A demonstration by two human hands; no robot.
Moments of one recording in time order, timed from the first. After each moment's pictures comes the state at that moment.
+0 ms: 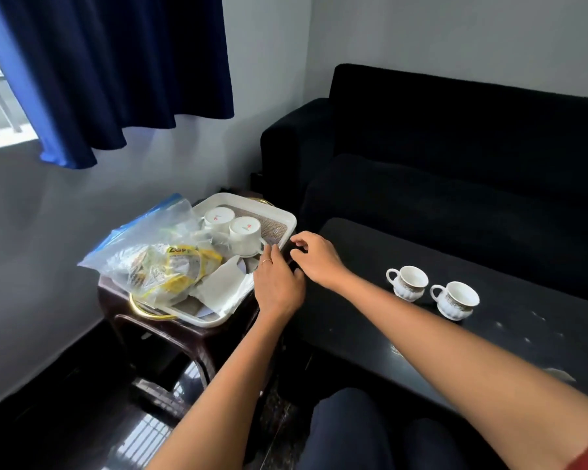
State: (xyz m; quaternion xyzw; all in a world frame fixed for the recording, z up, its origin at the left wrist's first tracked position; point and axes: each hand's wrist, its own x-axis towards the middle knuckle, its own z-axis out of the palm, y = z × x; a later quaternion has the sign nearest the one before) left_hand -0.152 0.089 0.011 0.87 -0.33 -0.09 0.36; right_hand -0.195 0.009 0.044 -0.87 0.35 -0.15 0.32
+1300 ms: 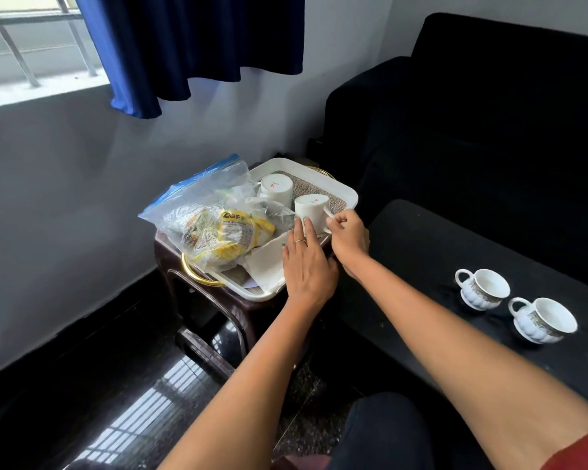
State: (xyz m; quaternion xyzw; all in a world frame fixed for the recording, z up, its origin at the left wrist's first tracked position) left_hand -0.119 0.099 -0.017 0.90 -0.32 -0.06 0.29; right_hand -0.123 0.008 -0.004 -0.77 0.43 -0.24 0.41
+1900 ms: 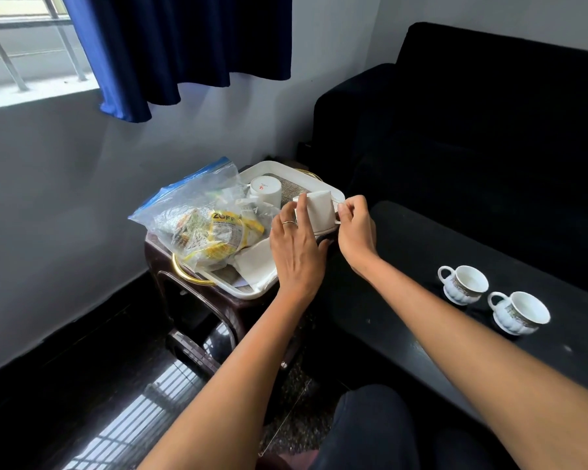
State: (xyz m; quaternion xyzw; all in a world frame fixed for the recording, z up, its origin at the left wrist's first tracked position) left_hand -0.120 0.096 0.002 0.87 -0.32 0.11 0.36; right_hand -0.154 0.005 0.023 -0.78 0.36 -0.32 0.40
